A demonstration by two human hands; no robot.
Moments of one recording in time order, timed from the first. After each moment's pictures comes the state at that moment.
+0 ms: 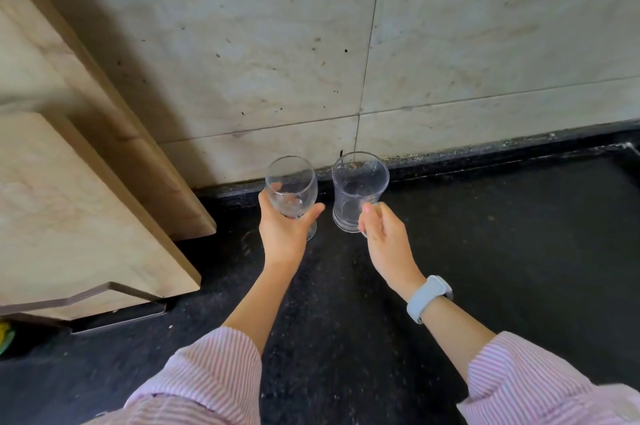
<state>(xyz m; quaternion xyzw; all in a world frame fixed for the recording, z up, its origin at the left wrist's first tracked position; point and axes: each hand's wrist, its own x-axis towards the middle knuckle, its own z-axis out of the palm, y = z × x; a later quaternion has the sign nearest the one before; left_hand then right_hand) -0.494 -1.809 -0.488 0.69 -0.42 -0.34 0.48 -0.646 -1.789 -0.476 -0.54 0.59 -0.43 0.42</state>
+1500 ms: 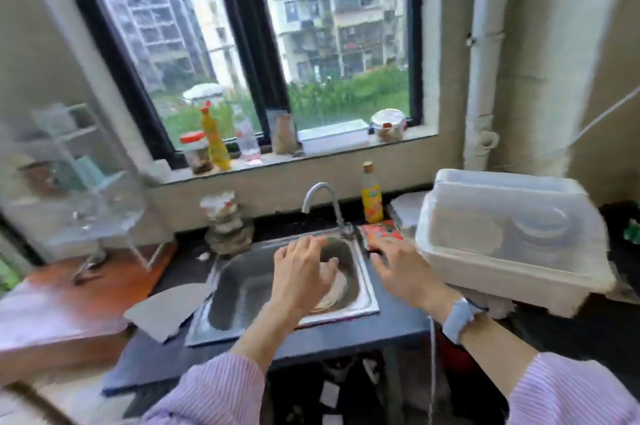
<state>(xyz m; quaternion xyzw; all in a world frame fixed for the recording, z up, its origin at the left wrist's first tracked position) -0.260 -0.925 -0.204 0.97 -0.10 0.19 0.12 -0.263 -1.110 -0.205 -0.94 -0.13 -0.13 0.30</state>
